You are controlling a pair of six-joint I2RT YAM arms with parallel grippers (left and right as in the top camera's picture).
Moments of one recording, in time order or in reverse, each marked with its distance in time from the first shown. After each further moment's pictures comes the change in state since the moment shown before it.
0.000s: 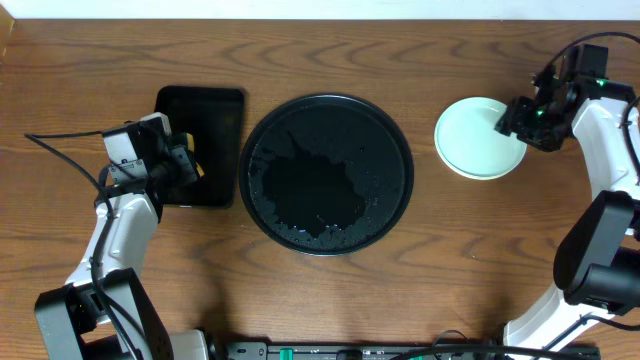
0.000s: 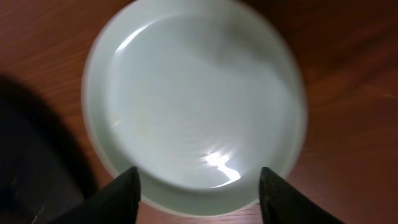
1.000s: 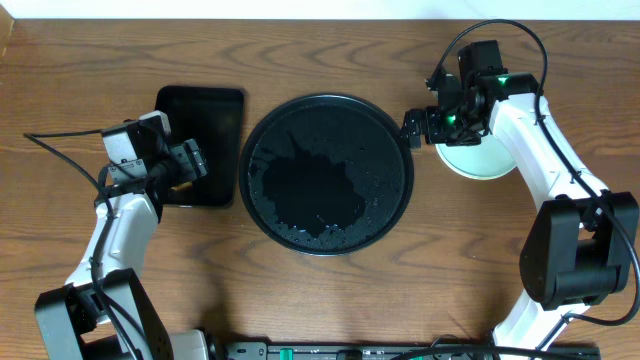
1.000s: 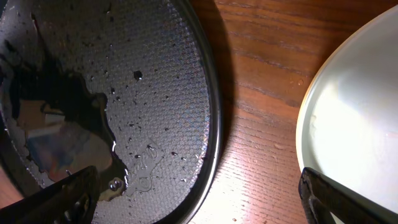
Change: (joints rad) left arm 0.000 0.000 0.000 0.013 0.000 0.000; right arm 0.349 0.000 0.000 -0.018 -0.089 -0.100
